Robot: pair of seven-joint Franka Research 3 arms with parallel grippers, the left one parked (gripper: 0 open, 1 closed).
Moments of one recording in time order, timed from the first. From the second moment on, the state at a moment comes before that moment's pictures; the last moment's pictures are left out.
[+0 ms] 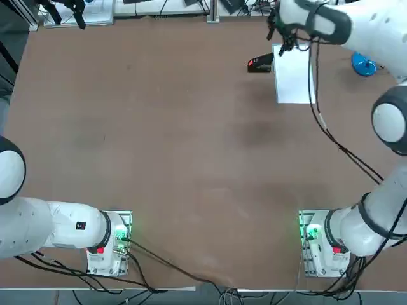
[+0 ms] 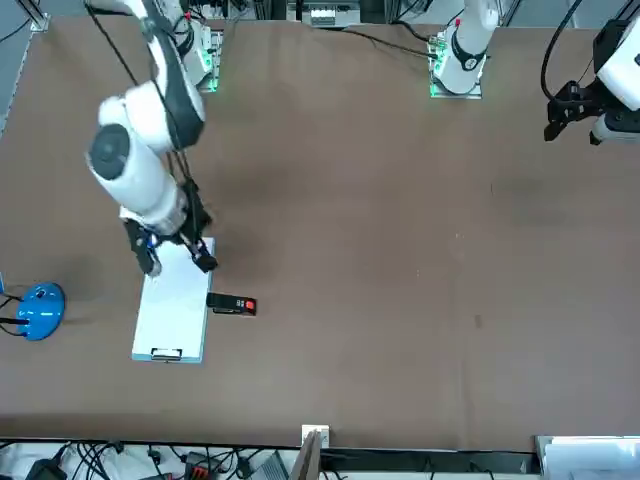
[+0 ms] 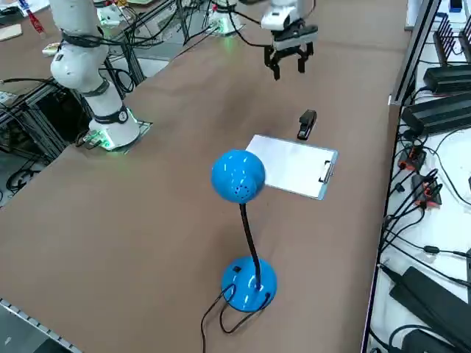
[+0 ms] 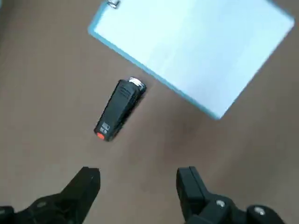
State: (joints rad) arm 0.35 0.39 0.00 -1.67 0.05 2.13 1.38
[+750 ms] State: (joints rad) arm 0.35 0.65 -0.02 -1.45 0.04 2.15 1.87
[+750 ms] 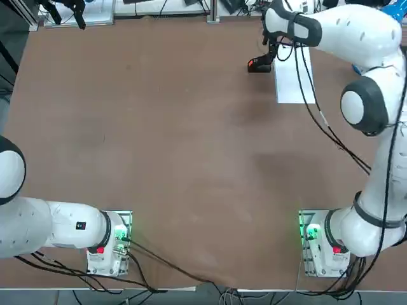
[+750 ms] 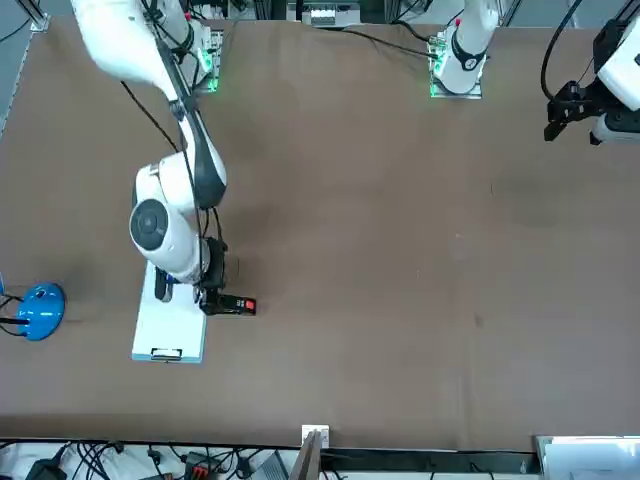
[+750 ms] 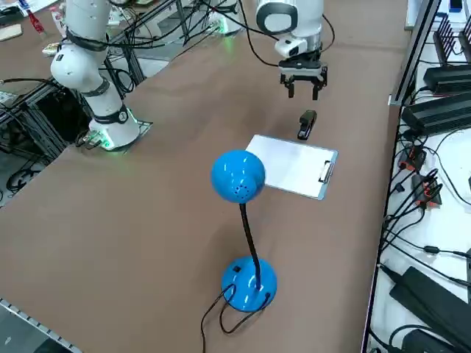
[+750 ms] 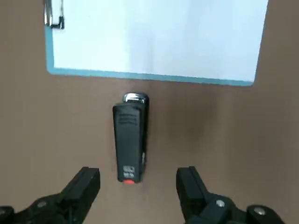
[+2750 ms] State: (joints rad) arm 0.36 0.82 -0.02 -1.35 -0.06 2.19 1.94
